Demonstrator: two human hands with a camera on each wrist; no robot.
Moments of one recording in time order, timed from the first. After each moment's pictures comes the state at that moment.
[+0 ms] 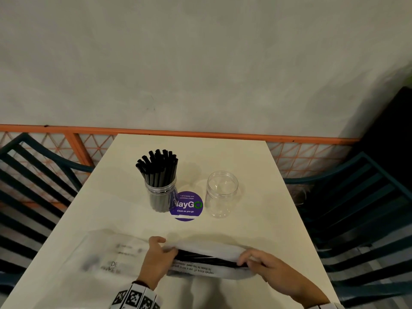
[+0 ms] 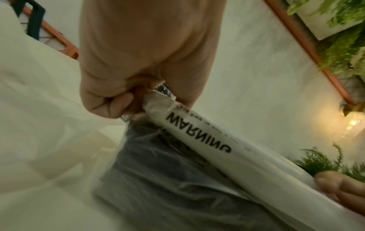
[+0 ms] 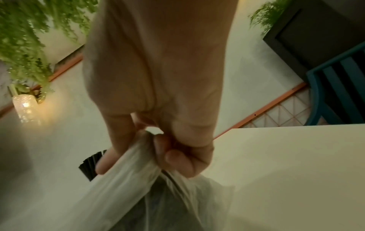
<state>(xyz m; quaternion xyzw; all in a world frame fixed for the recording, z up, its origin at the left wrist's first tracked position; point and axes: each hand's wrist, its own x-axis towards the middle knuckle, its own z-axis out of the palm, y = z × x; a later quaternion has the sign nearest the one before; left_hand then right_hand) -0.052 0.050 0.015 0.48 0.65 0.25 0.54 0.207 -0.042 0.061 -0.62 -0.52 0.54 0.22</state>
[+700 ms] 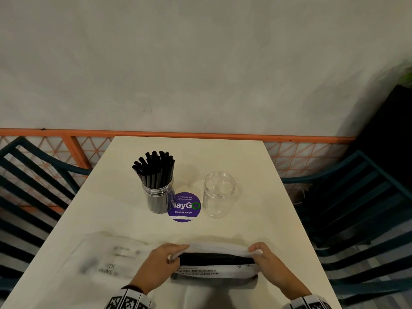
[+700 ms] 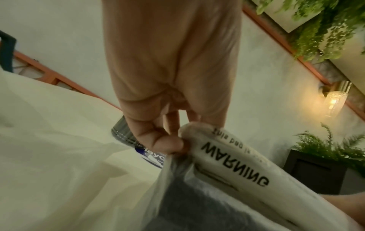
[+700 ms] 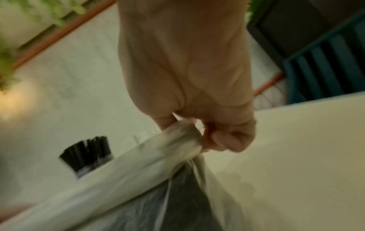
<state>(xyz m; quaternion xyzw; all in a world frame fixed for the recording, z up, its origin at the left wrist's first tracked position) -0.062 0.051 0.019 0.73 0.48 0.14 0.46 0.212 -0.035 0.025 -0.76 -0.44 0.44 0.19</state>
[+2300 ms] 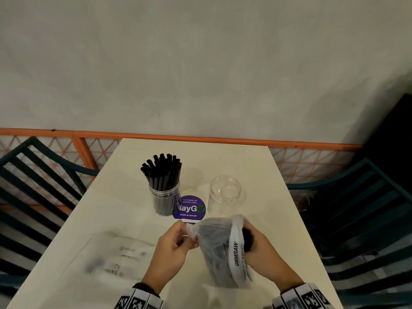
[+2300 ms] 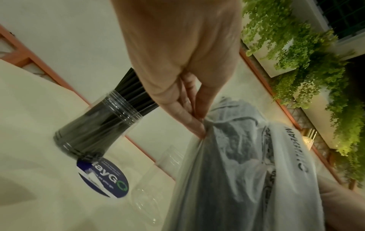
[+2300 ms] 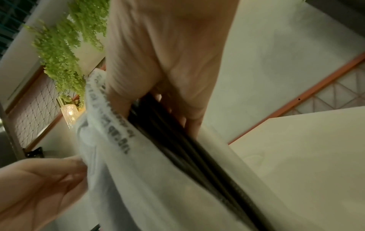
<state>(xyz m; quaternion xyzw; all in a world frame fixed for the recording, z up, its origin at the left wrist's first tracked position) -0.035 0.041 0.069 0.57 0.45 0.41 0.55 0.172 -0.007 0.081 -0.57 -0.55 0.47 0.40</state>
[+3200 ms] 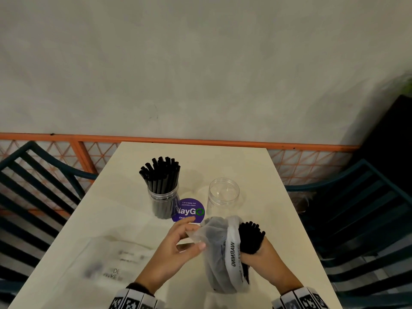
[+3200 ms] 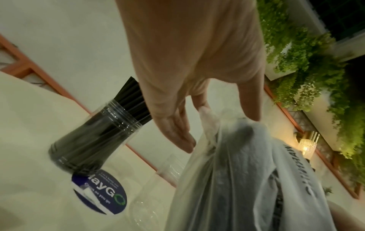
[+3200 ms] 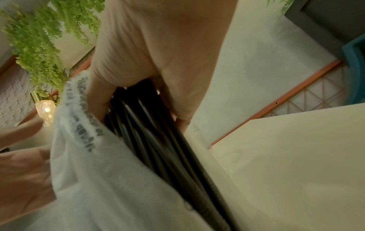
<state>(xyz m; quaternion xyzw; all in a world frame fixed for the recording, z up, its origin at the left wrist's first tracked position) -0.041 0.044 0.074 0.61 0.40 0.34 0.60 0.177 -0.013 0.074 -0.55 -0.48 0.48 0.49</state>
